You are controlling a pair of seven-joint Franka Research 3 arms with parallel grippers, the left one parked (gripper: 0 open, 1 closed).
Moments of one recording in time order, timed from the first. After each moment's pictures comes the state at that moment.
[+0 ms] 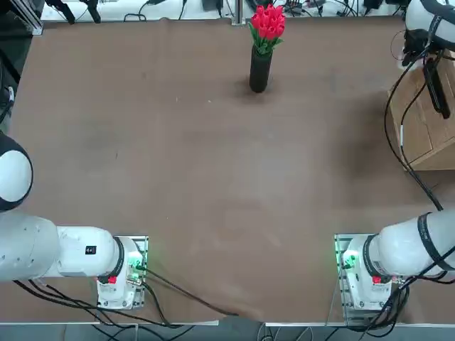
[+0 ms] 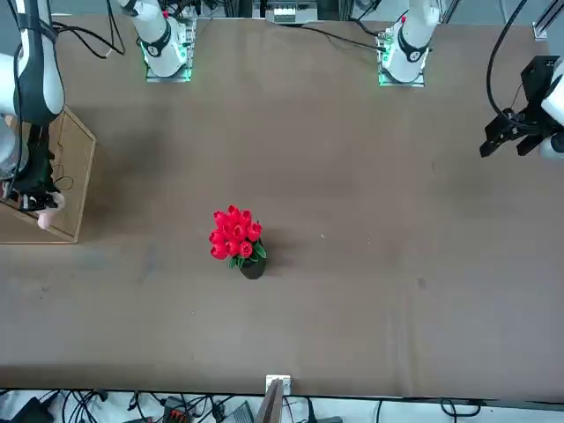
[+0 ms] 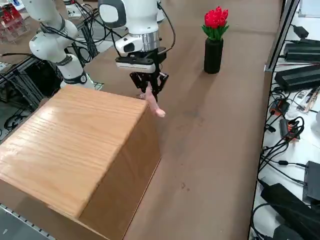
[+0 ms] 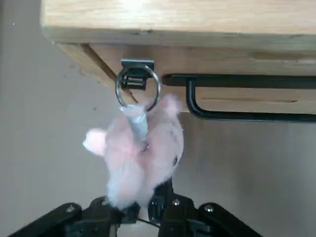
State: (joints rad) arm -0.01 0.11 -0.19 -1.98 -0.21 2.17 1.44
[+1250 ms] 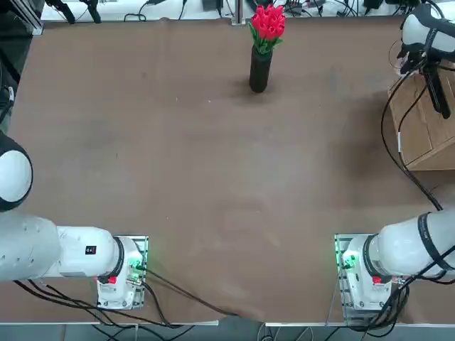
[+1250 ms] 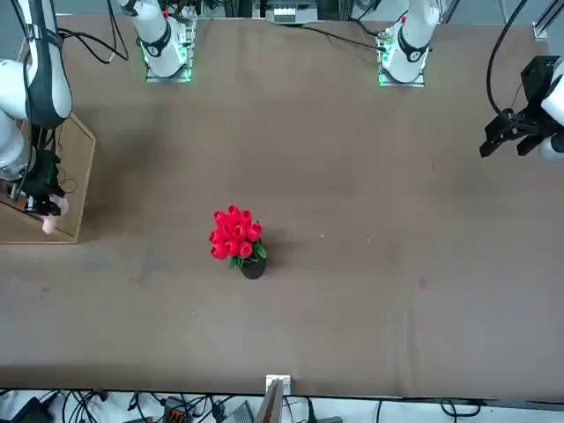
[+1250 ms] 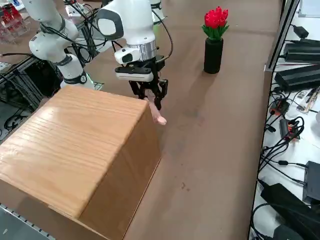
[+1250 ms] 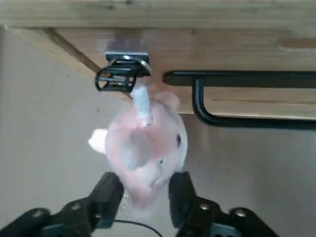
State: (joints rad) arm -0.03 0.11 -0.19 -2.06 -0.21 2.31 1.43
